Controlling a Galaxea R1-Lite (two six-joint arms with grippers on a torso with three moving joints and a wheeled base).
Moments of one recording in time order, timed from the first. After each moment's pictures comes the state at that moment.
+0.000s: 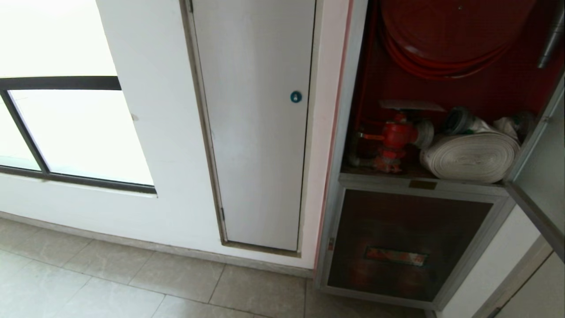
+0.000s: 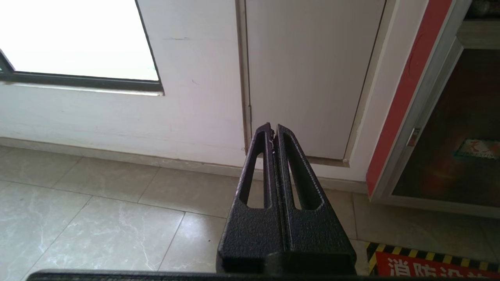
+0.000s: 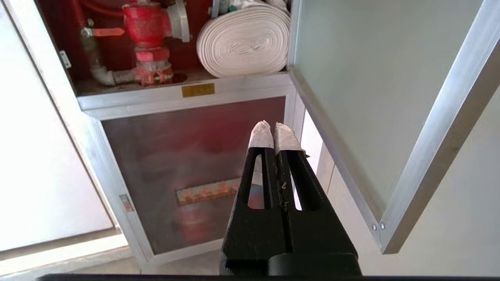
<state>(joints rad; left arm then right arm) 0.00 0.00 0.00 -0.02 -0.01 0.02 0.07 0.27 -0.15 -0.22 -0.56 -0.03</state>
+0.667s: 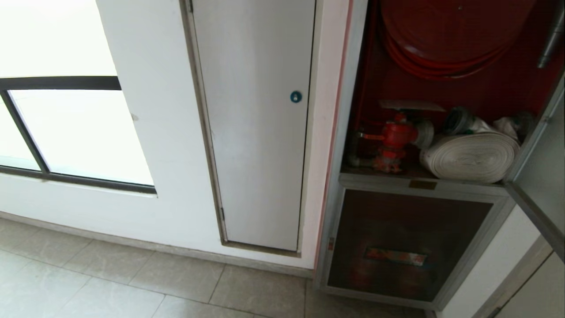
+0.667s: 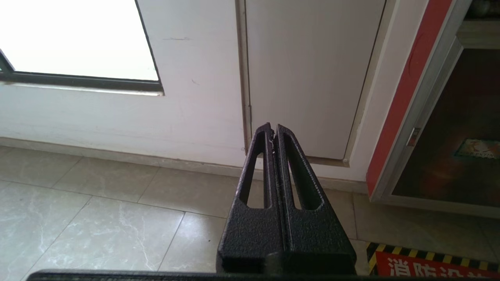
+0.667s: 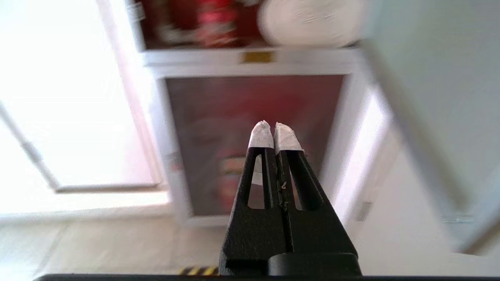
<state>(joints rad) 0.00 0.00 0.00 -0.02 -0.01 0.02 0.02 0.18 -0.01 -0.19 -0.28 0.00</state>
